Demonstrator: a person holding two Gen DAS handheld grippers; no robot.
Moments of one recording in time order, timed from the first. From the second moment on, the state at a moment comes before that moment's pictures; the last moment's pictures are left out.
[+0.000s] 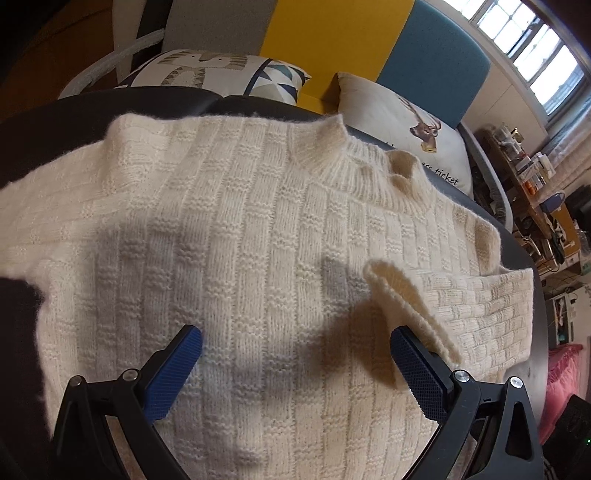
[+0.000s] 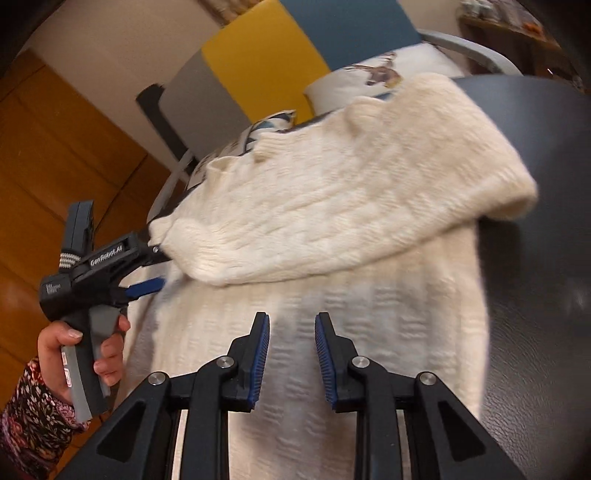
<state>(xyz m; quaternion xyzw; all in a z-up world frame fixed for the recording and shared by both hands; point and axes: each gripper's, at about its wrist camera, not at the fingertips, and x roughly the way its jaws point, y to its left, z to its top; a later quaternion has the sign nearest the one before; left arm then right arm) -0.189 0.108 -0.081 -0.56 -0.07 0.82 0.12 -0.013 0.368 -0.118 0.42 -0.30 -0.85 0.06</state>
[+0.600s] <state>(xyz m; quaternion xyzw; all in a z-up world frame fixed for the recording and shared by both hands) -0.196 0.122 -0.074 -0.51 -0.03 0.85 0.11 0.014 0.410 -0.119 0.38 -0.36 -0.86 0.01</state>
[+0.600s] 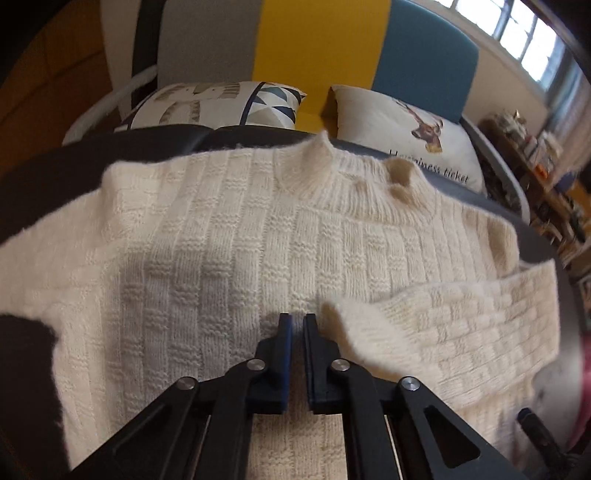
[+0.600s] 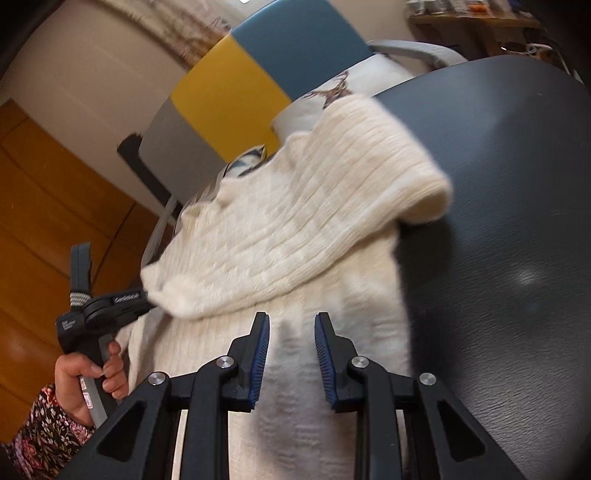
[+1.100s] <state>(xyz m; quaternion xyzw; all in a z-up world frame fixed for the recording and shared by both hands) -0.186 0.133 -0.077 -0.53 -0.06 0.83 0.16 0.013 0.405 -0.121 0.37 -0.37 -0.85 0.02</state>
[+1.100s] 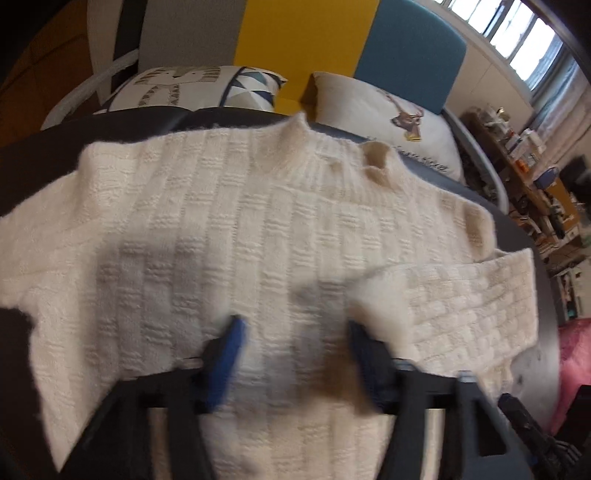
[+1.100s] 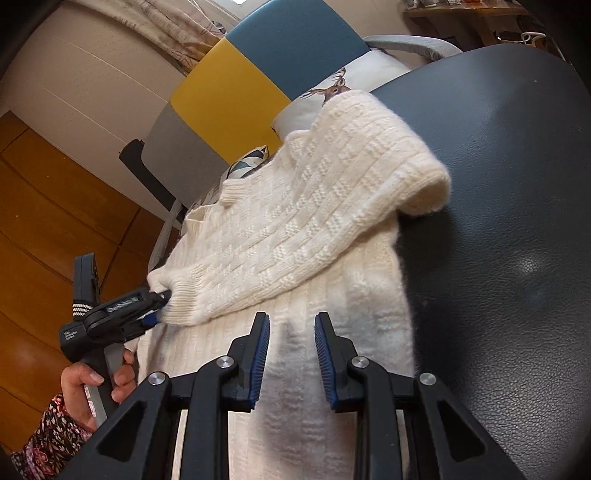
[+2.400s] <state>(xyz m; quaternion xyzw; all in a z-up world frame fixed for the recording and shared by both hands) -0.179 0.147 -0.081 -0.52 -0.13 0.81 0.24 0.011 0.388 -0.132 0.38 -0.39 -0.84 0.06</state>
